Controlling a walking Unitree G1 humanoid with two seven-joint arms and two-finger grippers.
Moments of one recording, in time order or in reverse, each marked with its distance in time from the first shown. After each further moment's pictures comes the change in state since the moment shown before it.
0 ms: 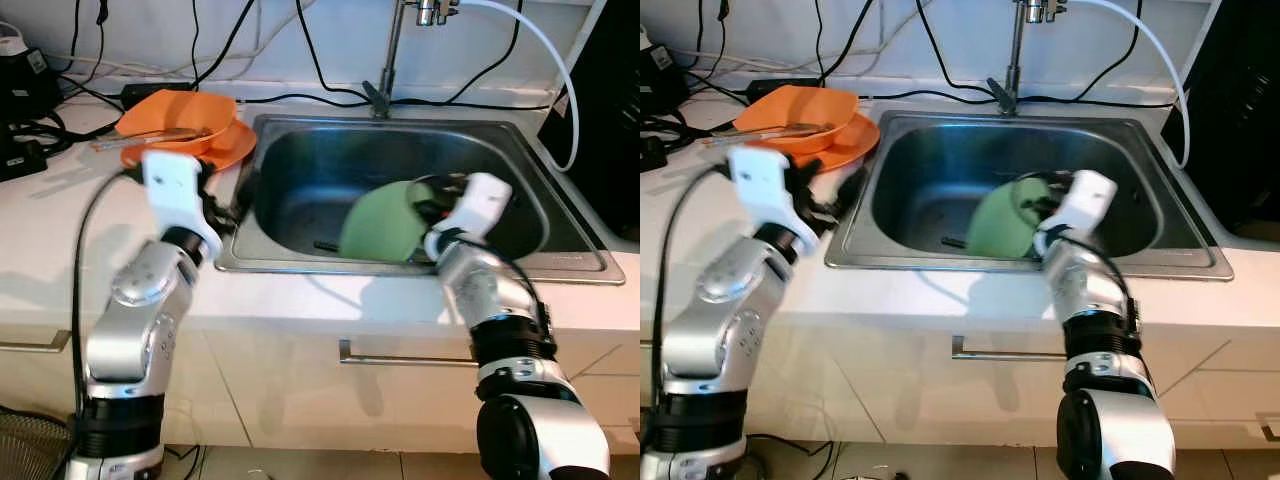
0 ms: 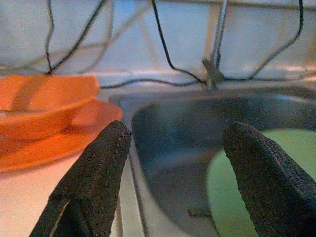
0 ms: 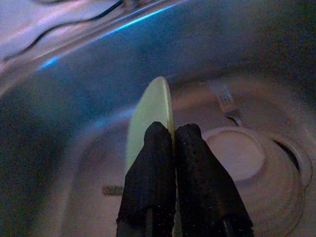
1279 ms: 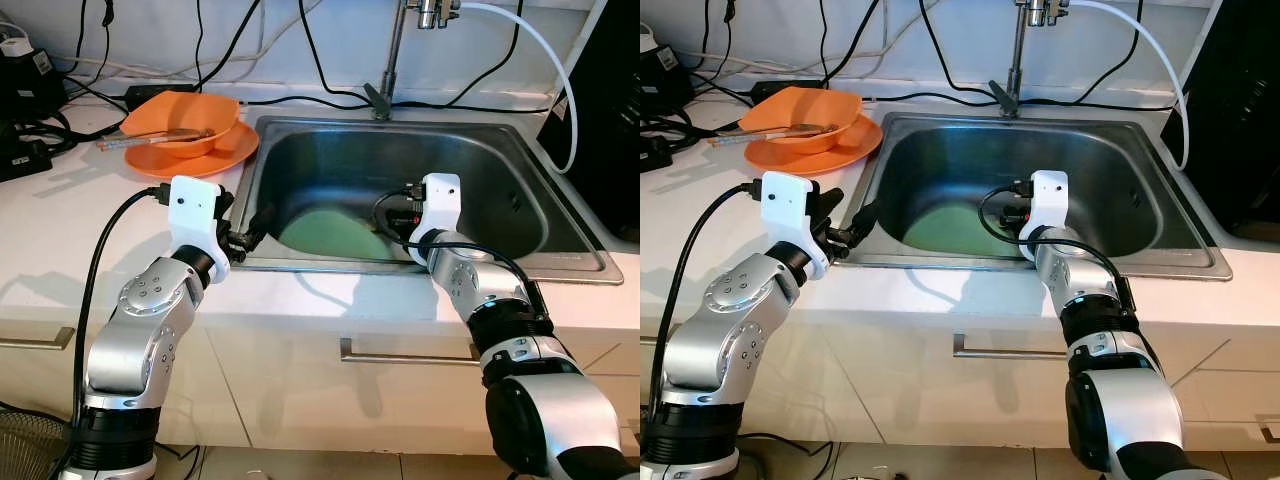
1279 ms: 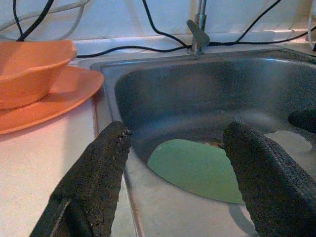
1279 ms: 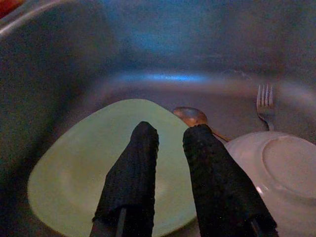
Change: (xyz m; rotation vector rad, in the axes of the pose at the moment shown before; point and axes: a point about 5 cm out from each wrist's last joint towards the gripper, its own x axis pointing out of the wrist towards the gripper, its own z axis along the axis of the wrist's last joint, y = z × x) left arm -0.006 -0.005 -0.016 0.016 0.119 -0.059; right arm 0.008 0.011 -0.008 -0.249 0.121 0.165
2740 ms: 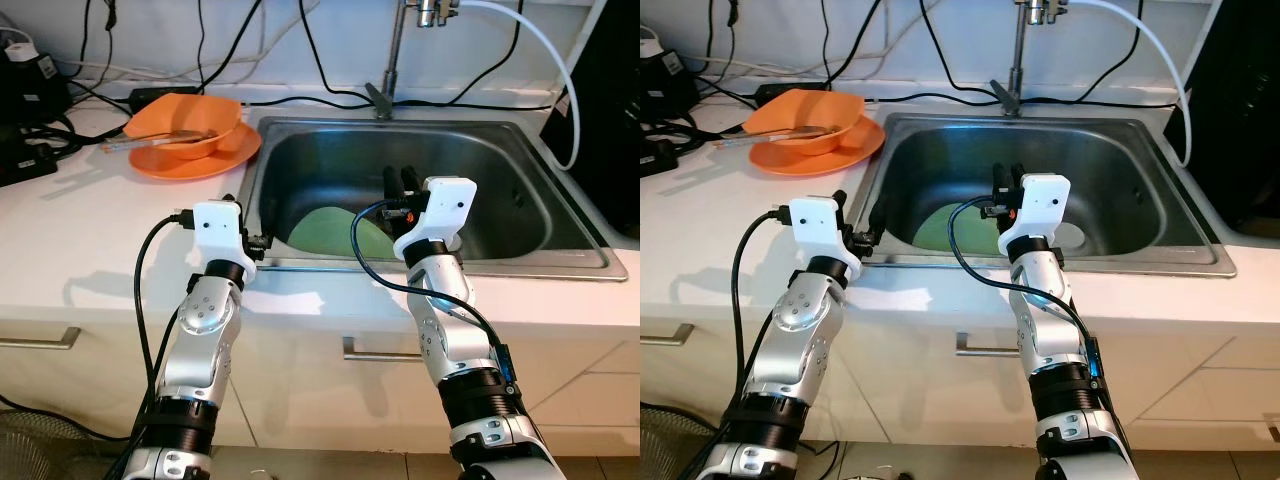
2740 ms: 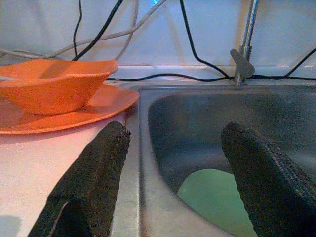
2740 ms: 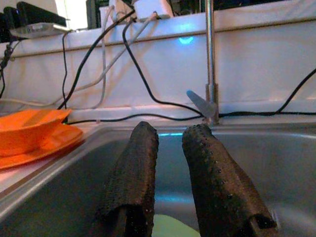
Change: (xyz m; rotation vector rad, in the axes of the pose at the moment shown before) left arm 0.028 -0.016 -0.040 -0.014 -0.191 0.224; right arm -0.042 0.047 0.007 -0.062 -0.608 0.019
